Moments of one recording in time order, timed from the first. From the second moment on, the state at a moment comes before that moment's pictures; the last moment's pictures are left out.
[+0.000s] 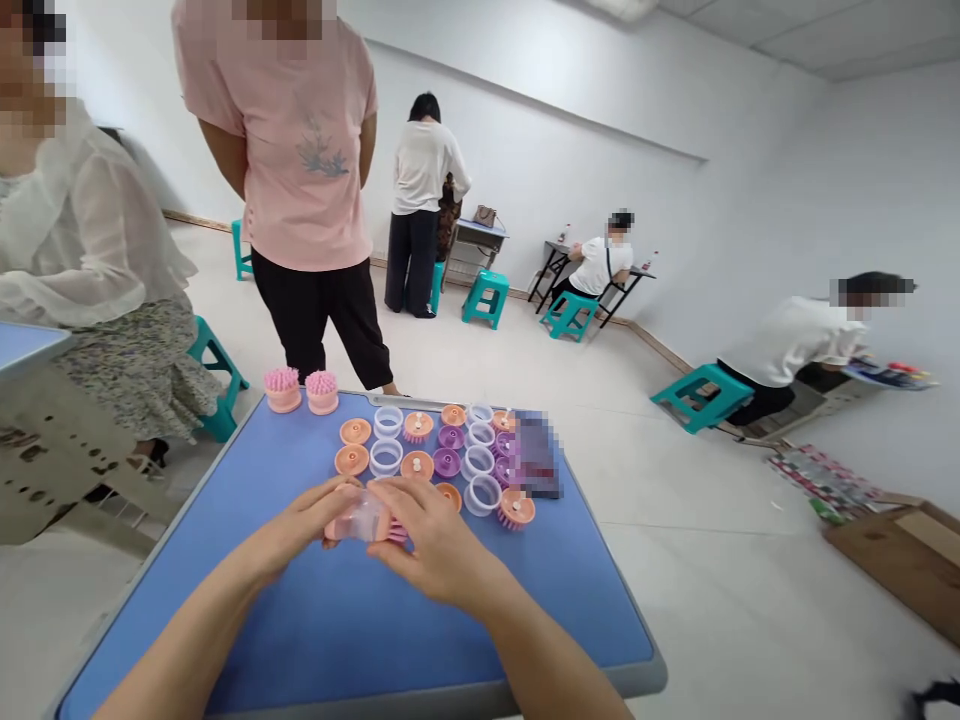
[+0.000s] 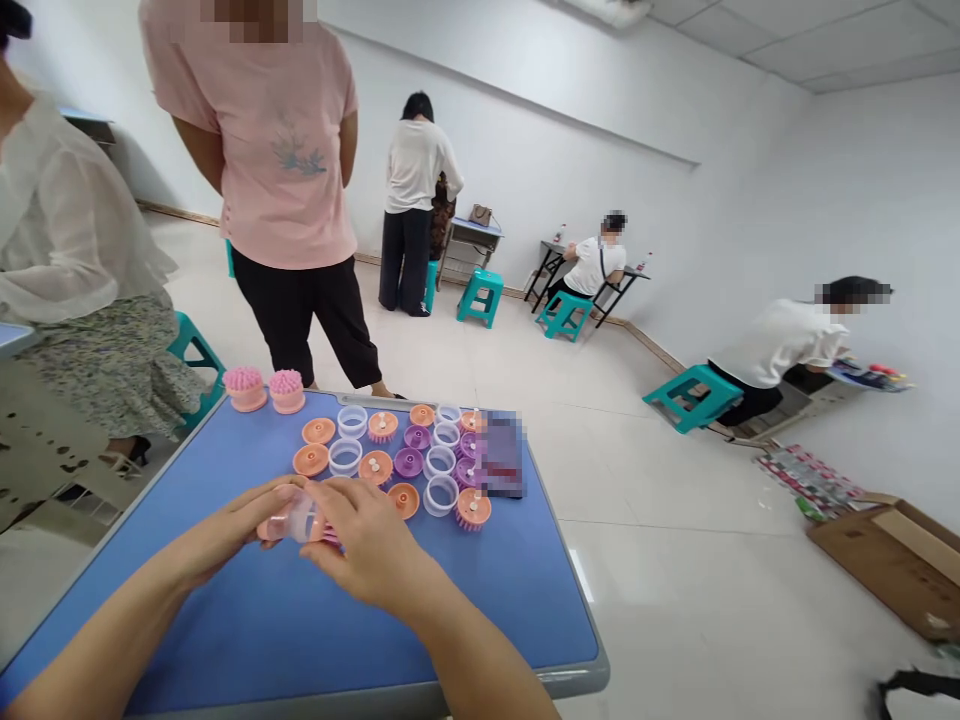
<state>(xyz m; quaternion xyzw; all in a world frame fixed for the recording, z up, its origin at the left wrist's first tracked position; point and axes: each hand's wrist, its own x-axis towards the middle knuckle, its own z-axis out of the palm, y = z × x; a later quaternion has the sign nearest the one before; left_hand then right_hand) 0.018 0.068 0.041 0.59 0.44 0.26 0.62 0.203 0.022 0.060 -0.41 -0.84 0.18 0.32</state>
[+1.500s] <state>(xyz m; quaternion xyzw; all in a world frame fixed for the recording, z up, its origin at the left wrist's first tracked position) 0.054 0.035 0.031 0.85 0.25 0.17 0.44 0.217 -0.049 0.004 -0.51 -0.60 0.43 0.43</state>
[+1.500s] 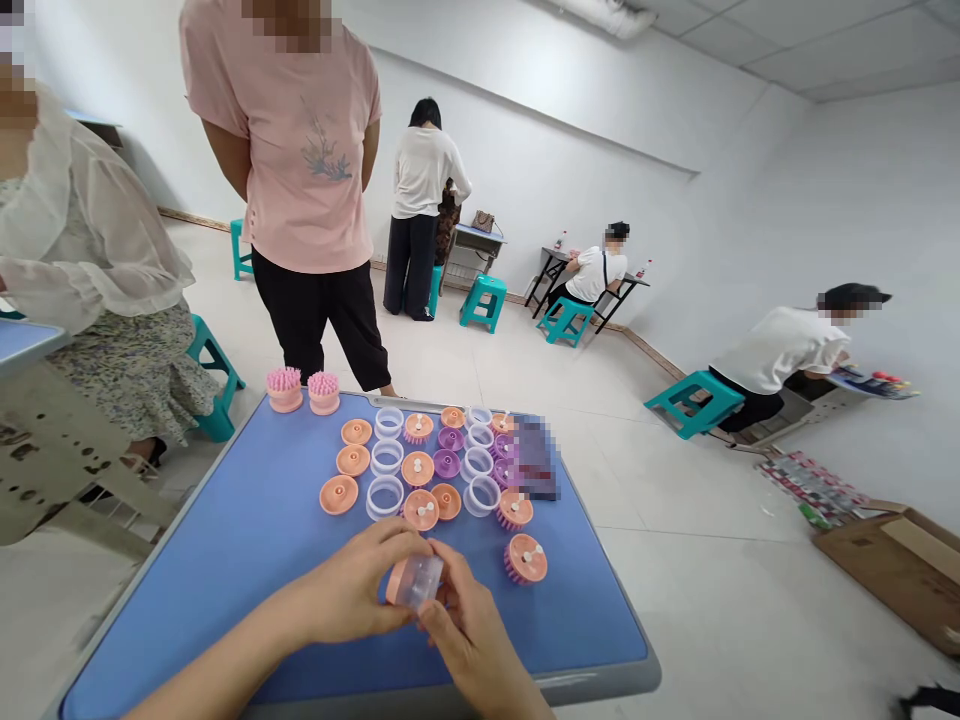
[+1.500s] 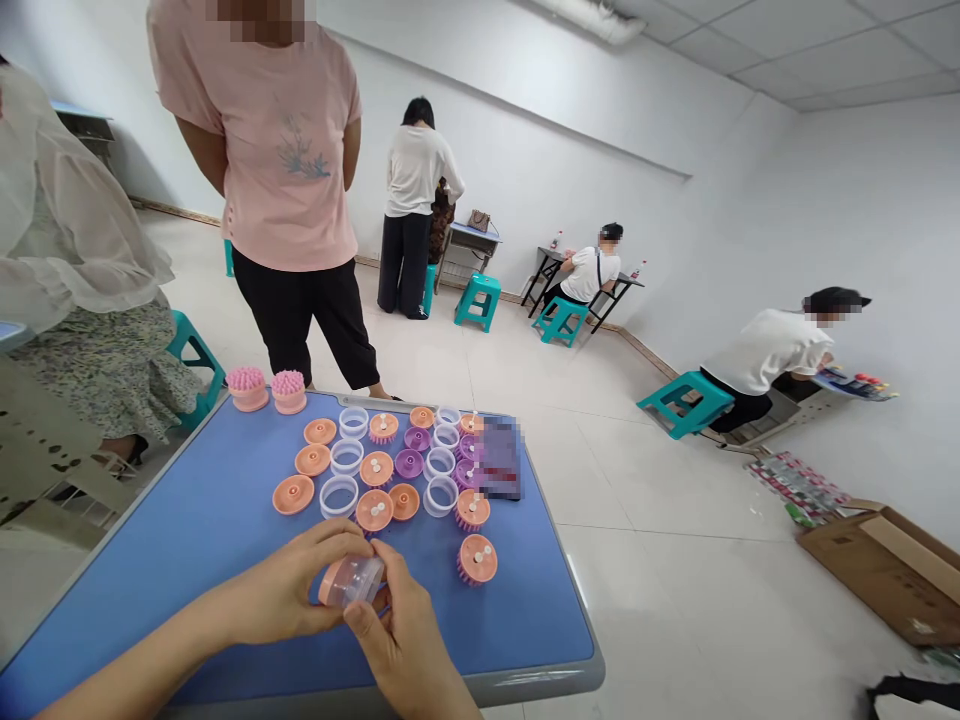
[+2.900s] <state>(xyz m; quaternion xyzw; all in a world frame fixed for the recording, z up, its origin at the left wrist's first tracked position) 0.051 0.043 0.030 0.69 0.25 0.11 0.67 0.224 -0.067 -0.001 -0.60 -0.67 0.13 0.42</state>
